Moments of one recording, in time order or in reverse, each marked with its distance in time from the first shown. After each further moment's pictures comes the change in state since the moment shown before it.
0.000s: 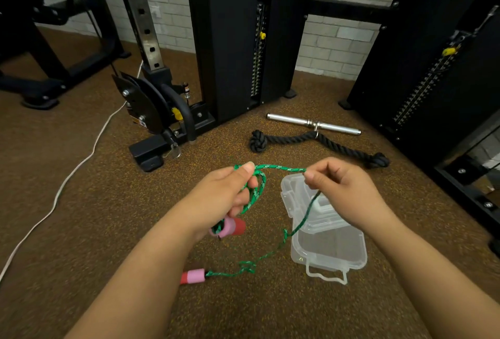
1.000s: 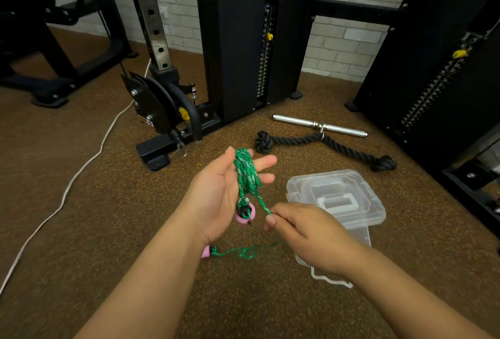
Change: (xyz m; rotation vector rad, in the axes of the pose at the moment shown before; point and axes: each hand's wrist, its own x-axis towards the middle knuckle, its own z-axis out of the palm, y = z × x) left_hand -0.001 0.007 -0.001 -0.550 -0.036 0.002; right_hand -0.028 -0.002 0.050 -0.463 -0.413 -0.363
